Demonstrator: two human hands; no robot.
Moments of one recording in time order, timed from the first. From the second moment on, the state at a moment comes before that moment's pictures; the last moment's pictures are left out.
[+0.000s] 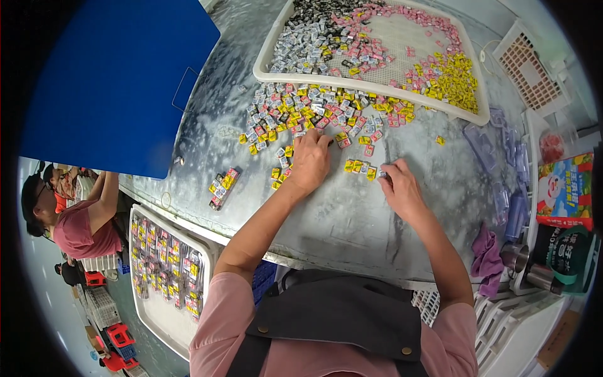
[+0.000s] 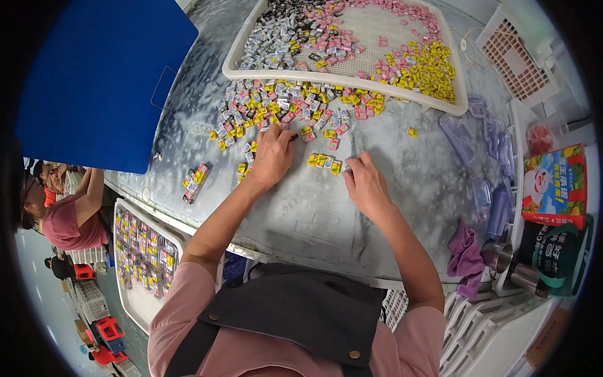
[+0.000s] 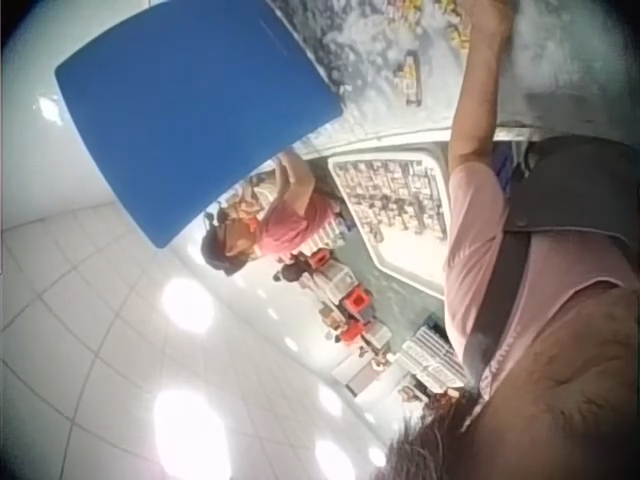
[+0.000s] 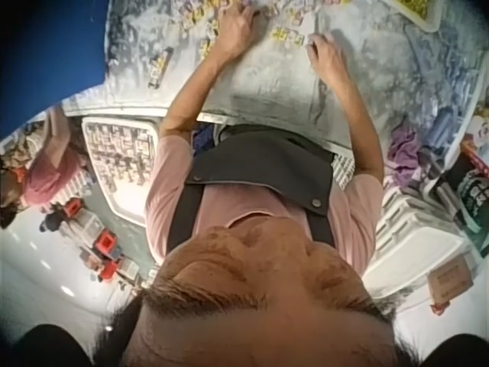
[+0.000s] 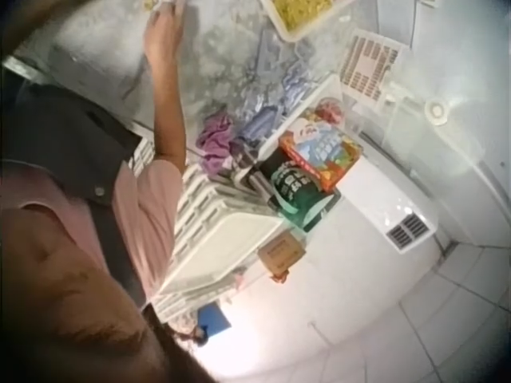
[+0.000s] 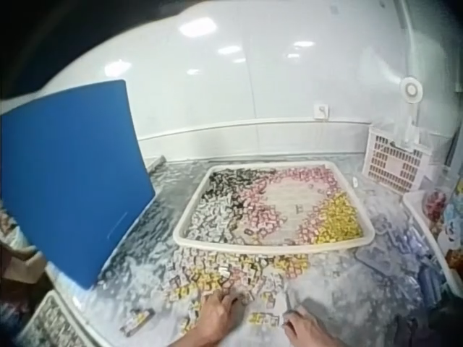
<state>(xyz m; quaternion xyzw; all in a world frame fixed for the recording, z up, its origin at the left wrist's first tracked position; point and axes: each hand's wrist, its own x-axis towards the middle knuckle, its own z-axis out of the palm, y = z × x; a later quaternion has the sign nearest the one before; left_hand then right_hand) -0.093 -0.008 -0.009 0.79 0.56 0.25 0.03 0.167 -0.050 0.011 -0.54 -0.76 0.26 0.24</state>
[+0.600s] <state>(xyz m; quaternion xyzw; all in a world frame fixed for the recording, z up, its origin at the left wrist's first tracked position) -0.070 -0.038 0.015 0.81 0.52 0.22 0.16 0.157 -0.036 0.005 -0.50 -0.80 0.25 0.23</state>
